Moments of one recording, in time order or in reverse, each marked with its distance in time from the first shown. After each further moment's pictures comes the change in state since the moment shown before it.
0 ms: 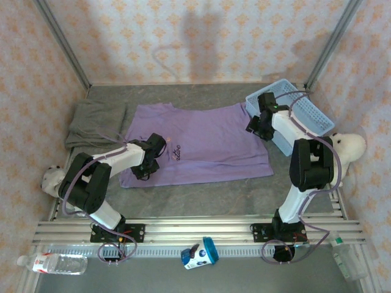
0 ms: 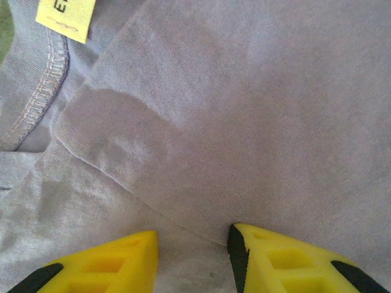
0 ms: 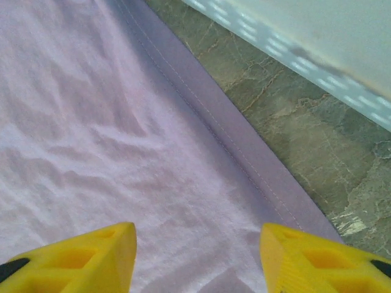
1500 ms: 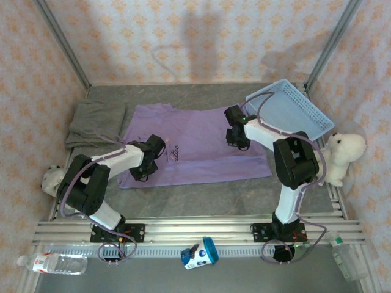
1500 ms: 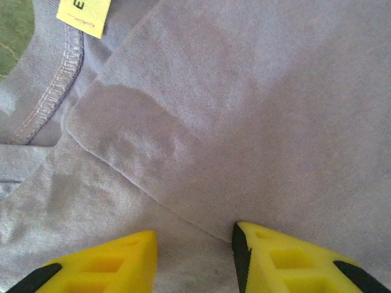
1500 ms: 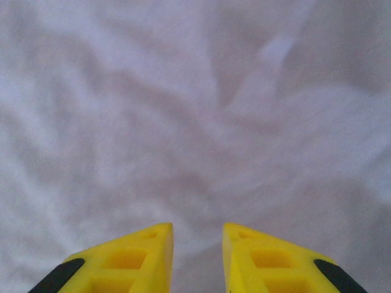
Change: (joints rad) left arm 0.001 -0.022 -0.023 -0.011 -0.033 -0.011; right arm 0.275 0.095 -0.034 0.096 0.184 -0.047
